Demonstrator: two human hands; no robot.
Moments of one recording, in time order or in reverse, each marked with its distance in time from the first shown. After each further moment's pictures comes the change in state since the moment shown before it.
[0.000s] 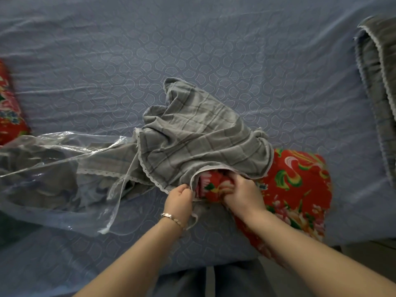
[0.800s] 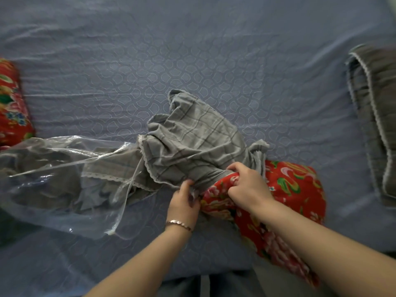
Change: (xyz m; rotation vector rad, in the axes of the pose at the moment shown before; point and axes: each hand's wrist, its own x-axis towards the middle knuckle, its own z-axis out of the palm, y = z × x) left_hand 0.007 -0.011 0.008 0.316 0.153 0.301; right_hand 0.006 -0.035 -0.054 -0.027 0.018 -0.090
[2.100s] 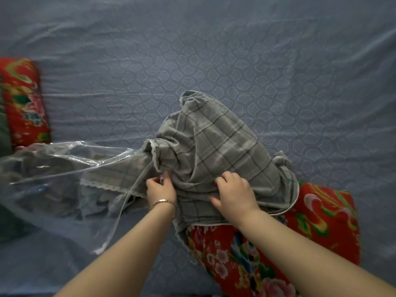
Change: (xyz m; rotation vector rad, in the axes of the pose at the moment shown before) left_hand 0.086 0.018 -0.016 -0.285 0.389 -0.600; right_hand 0.064 0.017 0.042 -0.401 -0.130 -0.405
